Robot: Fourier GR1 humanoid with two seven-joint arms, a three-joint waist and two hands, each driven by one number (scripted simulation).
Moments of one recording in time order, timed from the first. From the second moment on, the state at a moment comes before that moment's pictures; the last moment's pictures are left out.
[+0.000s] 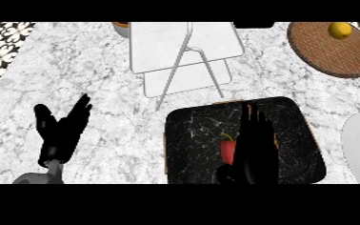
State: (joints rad) left arm -0.03 0.34 -0.13 -1.39 0.33 0.16 0.24; right arm -0.05 -0.06 0.61 -1.82 1.24 0.07 1.13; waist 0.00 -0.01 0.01
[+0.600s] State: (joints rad) left arm -0.02 0.32 -0.08 -1.39 0.29 0.12 0.25; right arm -0.05 -0.01 0.50 -1.71 1.28 0.00 1.03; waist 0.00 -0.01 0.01
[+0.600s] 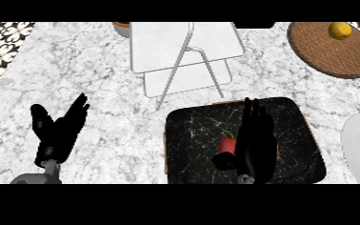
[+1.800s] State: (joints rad) left arm -0.08 0.28 -0.06 -1.36 0.25 0.09 0.27; right arm -0.23 0.00 0.86 -1.62 0.90 0.03 0.88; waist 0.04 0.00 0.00
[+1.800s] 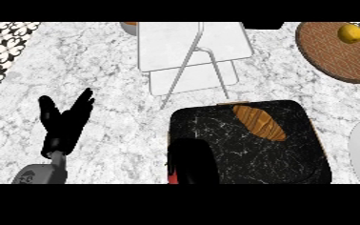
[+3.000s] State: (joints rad) left arm -0.05 0.27 -0.03 -1.37 0.23 0.08 0.25; right arm -1.00 -0.02 0.56 -1.95 0.70 0.08 1.18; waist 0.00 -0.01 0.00
